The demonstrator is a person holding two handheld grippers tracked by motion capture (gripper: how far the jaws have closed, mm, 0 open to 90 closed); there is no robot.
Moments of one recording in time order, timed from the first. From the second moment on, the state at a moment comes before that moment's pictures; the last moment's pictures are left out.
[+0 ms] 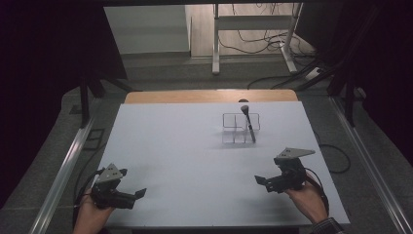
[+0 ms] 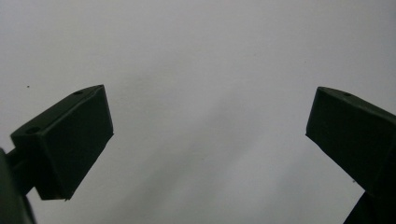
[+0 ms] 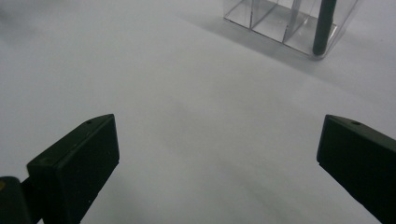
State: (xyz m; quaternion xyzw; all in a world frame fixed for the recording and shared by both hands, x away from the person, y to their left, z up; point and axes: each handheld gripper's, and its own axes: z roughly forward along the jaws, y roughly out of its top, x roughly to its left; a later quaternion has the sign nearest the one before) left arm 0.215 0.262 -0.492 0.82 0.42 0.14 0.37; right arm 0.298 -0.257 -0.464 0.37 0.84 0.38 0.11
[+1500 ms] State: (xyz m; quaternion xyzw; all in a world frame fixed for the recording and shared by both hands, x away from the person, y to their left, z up) left arm 0.215 0.262 -0.491 0.82 0.42 0.14 0.37; right arm 0.259 -0.297 -0.462 0.39 0.83 0.36 0.14
